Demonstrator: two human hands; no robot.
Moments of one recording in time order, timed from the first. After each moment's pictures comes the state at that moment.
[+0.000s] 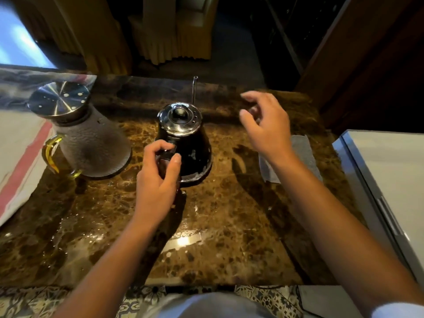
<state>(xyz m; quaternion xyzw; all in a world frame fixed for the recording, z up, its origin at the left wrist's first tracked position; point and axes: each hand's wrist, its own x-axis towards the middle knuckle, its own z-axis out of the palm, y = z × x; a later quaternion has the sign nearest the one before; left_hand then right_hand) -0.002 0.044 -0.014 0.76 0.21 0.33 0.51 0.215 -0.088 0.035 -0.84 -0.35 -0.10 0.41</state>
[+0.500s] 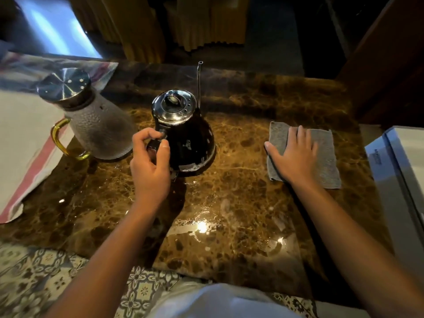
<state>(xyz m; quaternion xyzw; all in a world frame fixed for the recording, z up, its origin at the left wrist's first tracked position) 0.019 0.032 -0.025 0.75 0.30 0.41 0.44 0.289 -0.163 -0.103 -0.97 -0.23 0.03 0.12</state>
